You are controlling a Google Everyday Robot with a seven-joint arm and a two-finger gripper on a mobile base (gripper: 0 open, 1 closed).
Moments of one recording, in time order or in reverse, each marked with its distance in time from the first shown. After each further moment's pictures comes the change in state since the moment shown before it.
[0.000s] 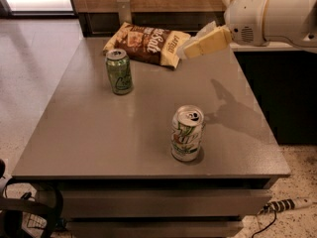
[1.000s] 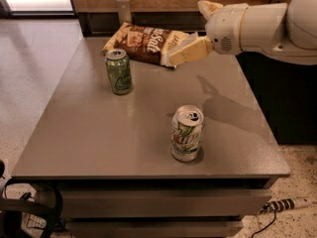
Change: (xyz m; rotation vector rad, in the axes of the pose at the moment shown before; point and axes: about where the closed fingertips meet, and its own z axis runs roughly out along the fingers) arm 0.018 0.016 0.046 -0.075 -0.038 0.075
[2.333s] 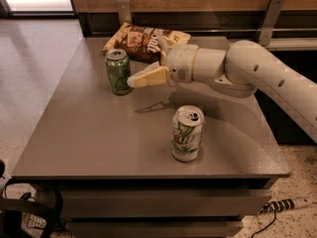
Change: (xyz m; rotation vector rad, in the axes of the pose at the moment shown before) arm 0.036 0.050 0.106 -0.150 -0.214 0.139
